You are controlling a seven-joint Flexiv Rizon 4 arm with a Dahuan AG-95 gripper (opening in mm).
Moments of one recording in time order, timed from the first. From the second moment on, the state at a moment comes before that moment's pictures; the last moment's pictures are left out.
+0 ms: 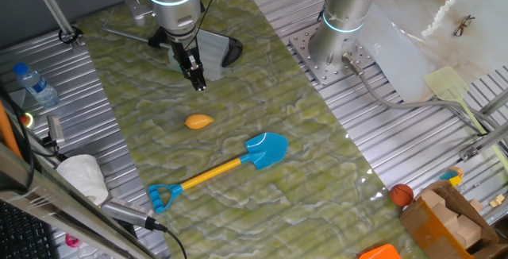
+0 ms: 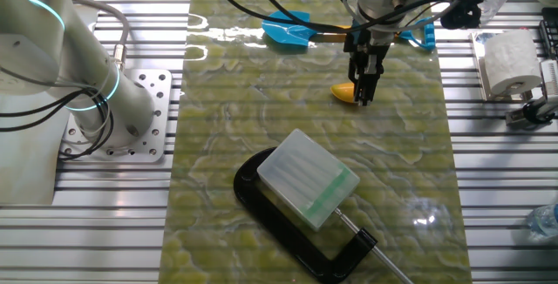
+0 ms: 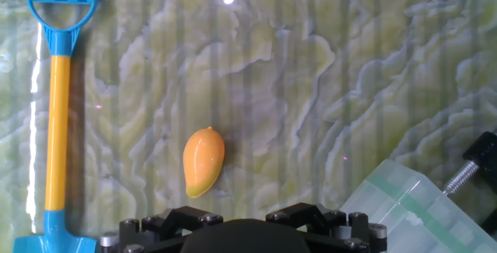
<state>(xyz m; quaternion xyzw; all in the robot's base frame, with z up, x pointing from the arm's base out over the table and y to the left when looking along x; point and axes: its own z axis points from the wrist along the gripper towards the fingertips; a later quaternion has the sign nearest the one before) 0.500 0.000 0.170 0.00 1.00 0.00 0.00</state>
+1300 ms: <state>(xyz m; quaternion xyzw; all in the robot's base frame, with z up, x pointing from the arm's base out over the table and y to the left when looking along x) 0.513 0.009 0.173 -0.11 0.99 0.03 0.05</state>
